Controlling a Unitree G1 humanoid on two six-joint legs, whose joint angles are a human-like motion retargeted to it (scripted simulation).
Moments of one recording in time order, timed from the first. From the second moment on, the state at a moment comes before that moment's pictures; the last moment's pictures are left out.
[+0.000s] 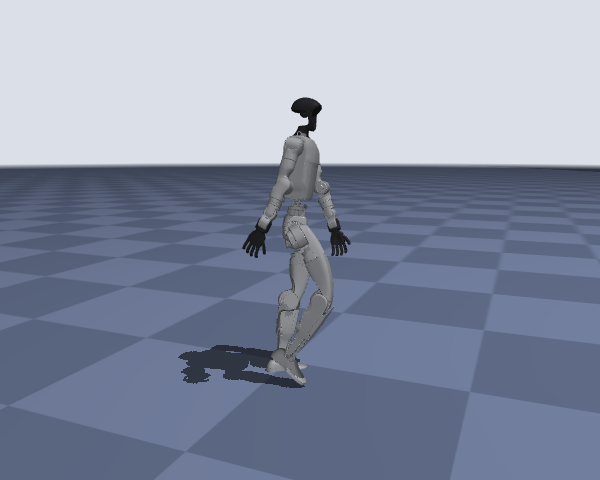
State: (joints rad) left arm -0.35 0.04 0.09 1.47 0.06 0.03 -0.21; right arm 0.16 -0.21 -0.06 1.70 -0.20 0.11 0.22; waist -0.29 0.10 -0.02; left_leg -0.05 0.04 0.22 0.07 -0.16 0.07; right_leg -0.47 -0.15 -0.36 0.92 0.16 0.00
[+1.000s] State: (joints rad) left arm 0.17 0.14 0.34 1.59 0.26 0.12 -0.28; right arm -0.26 -0.02 0.19 1.46 -0.15 0.09 0.33; waist -0.15 -0.01 -0.12; left_leg -0.23 0.03 0.27 0.53 0.03 0.03; right_leg -0.04 -0.05 -0.33 0.07 0.02 -0.02
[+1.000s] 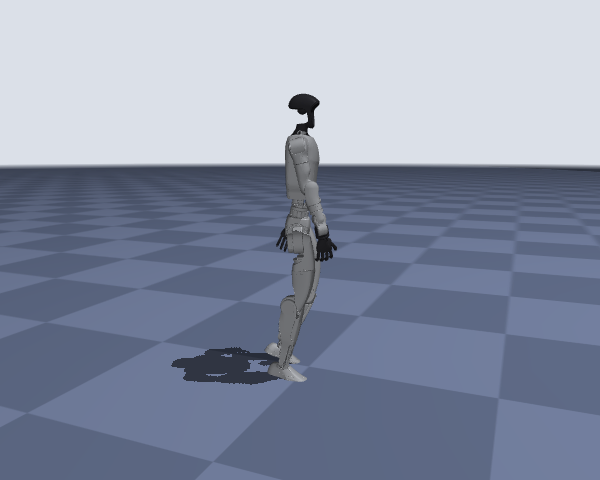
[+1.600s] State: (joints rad) left arm -0.36 0.09 0.12 1.37 0.10 0.03 -0.19; right arm 0.09 -0.19 -0.01 1.64 -0.27 0.09 0.24; waist -0.40 0.14 0.01; left_leg -0.10 0.04 0.21 0.07 -0.15 0.09; right_leg -0.74 -0.25 -0.38 1.25 0.13 -0.02
